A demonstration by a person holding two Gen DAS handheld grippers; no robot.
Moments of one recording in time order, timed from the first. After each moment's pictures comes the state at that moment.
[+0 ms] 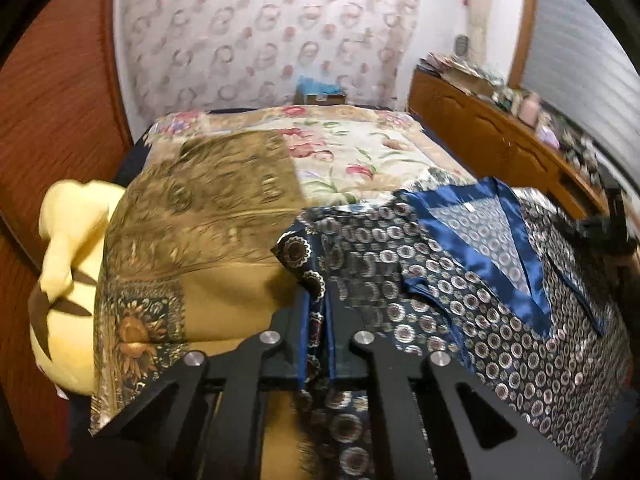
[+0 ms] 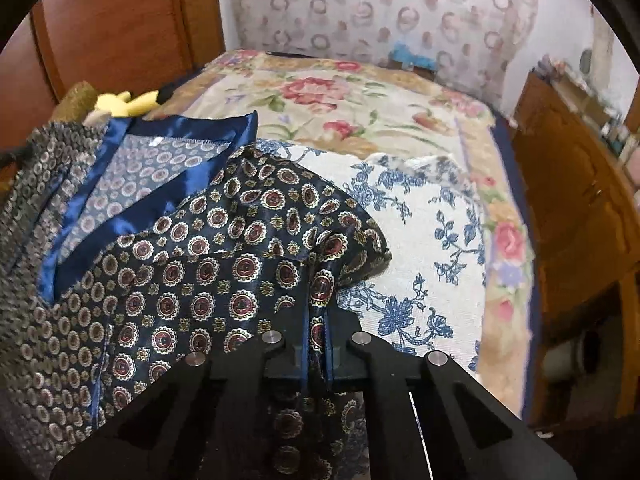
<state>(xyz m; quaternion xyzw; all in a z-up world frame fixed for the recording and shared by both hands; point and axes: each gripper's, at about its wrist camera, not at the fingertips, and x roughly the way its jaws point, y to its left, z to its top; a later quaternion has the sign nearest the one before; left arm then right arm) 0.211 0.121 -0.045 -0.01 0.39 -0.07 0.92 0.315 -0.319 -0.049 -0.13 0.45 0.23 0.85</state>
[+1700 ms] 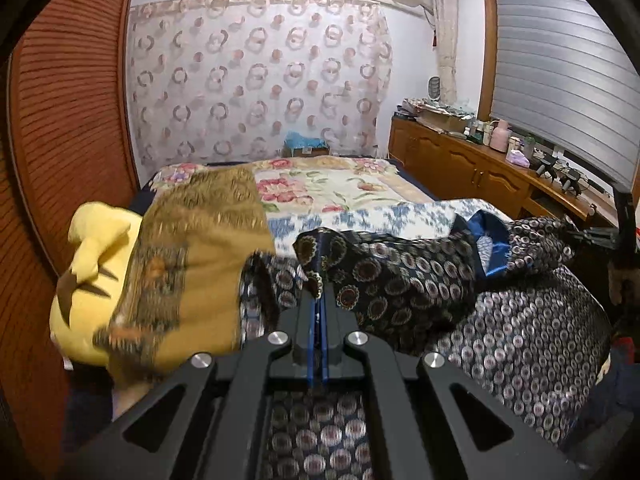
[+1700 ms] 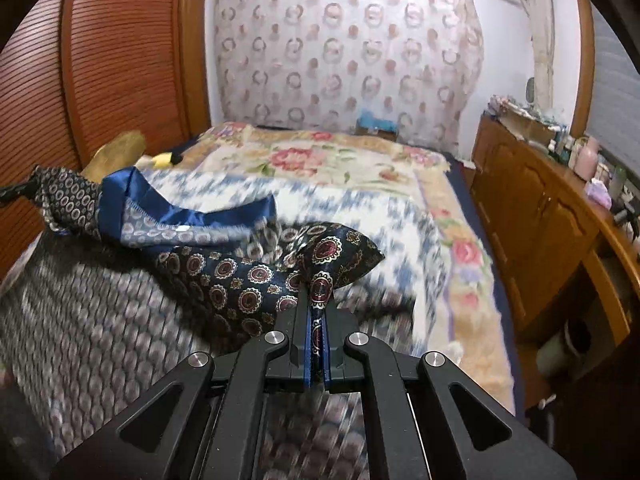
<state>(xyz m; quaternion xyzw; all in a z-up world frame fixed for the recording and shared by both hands) 0.058 0.097 -0.017 -0.02 0.29 -0.08 0.95 0.136 -0.363 0.000 -0.08 0.34 0.19 0.92</state>
